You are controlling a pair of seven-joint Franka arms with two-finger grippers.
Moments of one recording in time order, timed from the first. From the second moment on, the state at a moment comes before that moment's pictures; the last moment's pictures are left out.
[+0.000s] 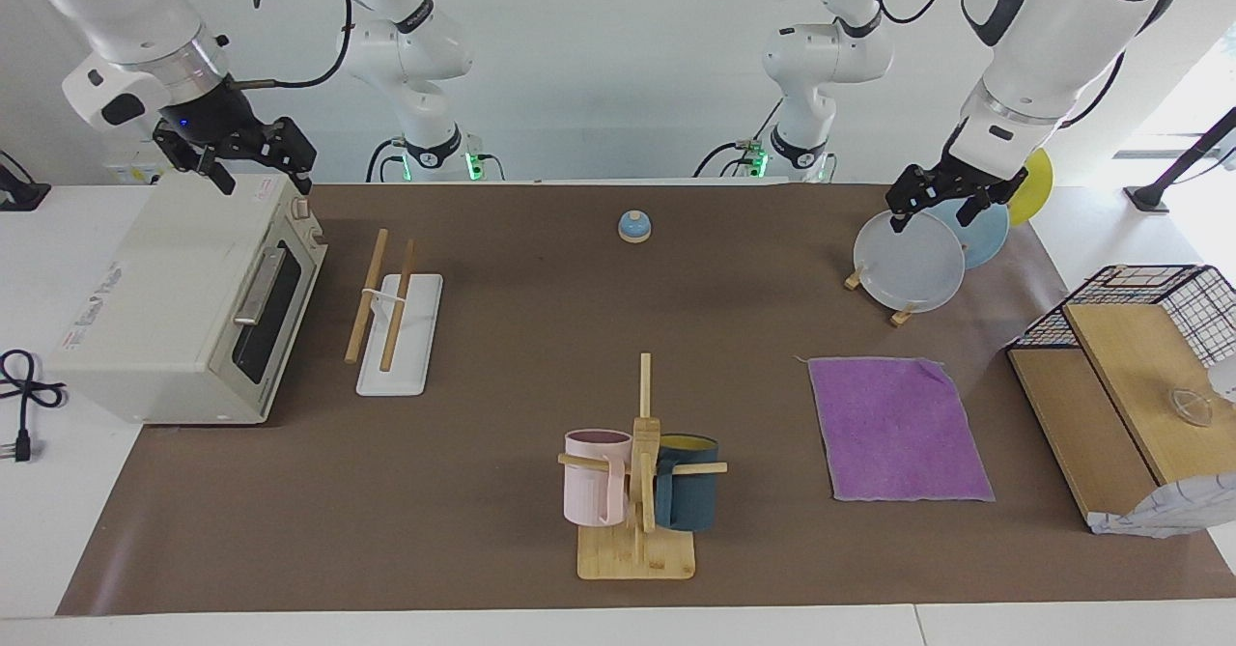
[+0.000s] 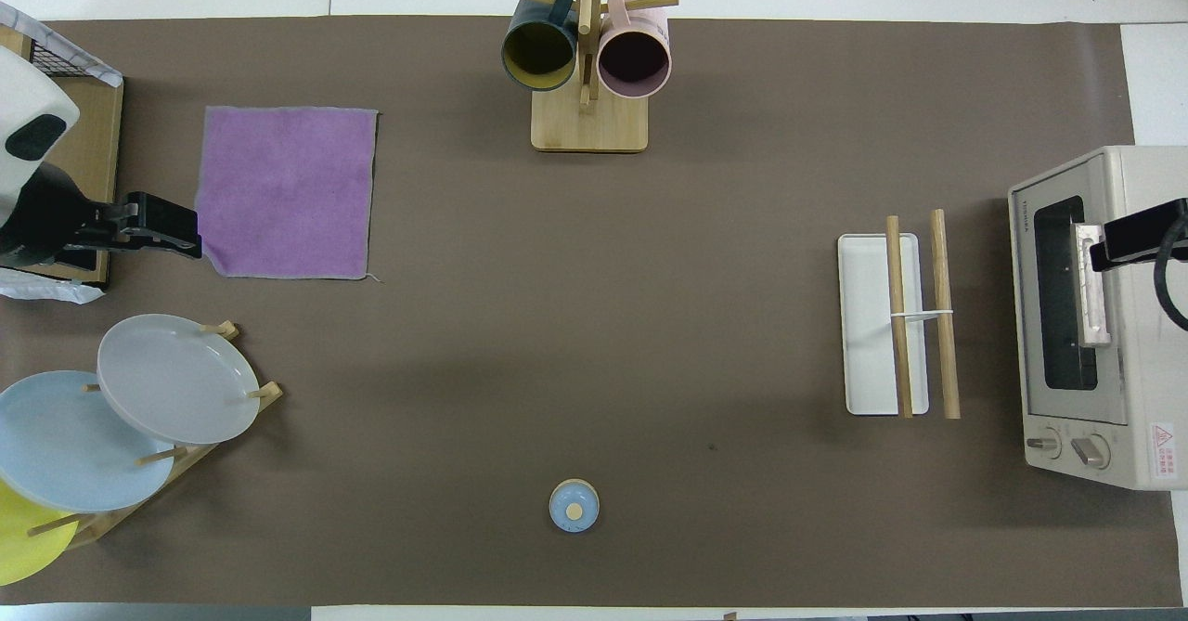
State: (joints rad) left arm -0.07 -0.02 -0.06 -1.63 -0.01 1.57 -0.16; right arm 0.02 0.00 -0.10 -1.51 0.01 1.41 -0.04
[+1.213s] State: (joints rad) left arm 0.07 0.05 -0.05 -1.92 -0.03 1.89 -0.15; right arm 0.02 0.00 -0.10 -1.51 0.01 1.41 -0.04
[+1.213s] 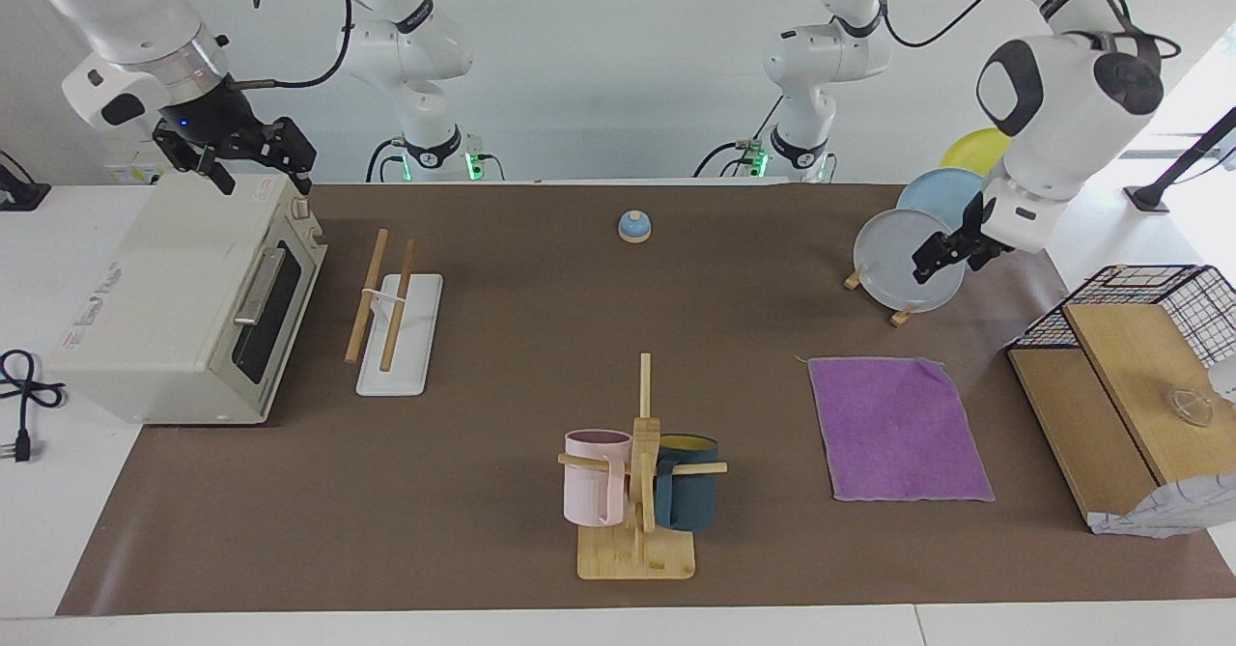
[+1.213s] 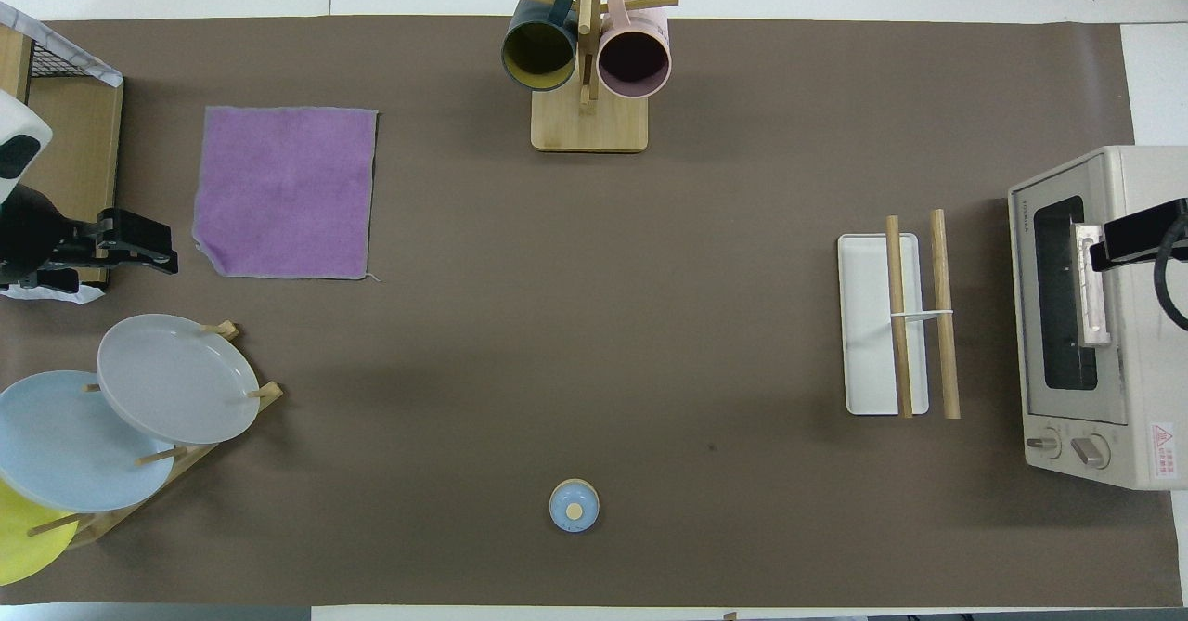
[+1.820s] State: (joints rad) left arm 0.16 0.28 -0.05 -1.93 -0.03 2.14 -0.10; right arm 0.02 0.00 -0.10 -1.51 0.01 1.41 -0.04
